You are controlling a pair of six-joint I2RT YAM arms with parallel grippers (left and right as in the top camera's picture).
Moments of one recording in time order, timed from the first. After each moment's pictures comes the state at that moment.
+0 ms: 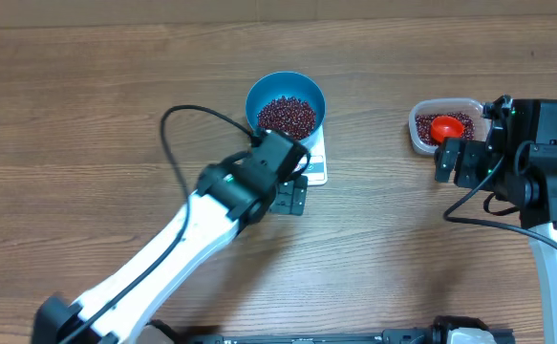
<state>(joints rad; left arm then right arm) -0.69 1.49 1.20 -0.88 -0.17 -0.49 -0.07 1.19 1.29 -1.13 -0.01 0.10</state>
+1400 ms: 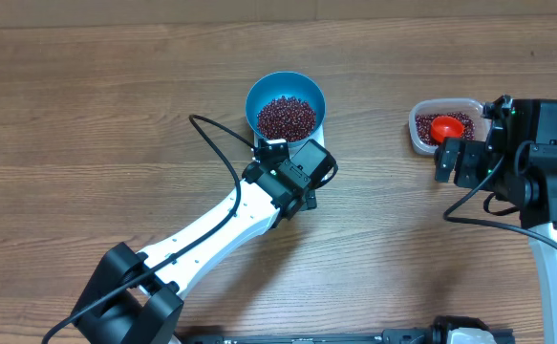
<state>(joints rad) -0.77 1.69 1.20 -0.84 -0.33 -0.88 -0.07 1.19 1.29 -1.13 -0.01 0.10</state>
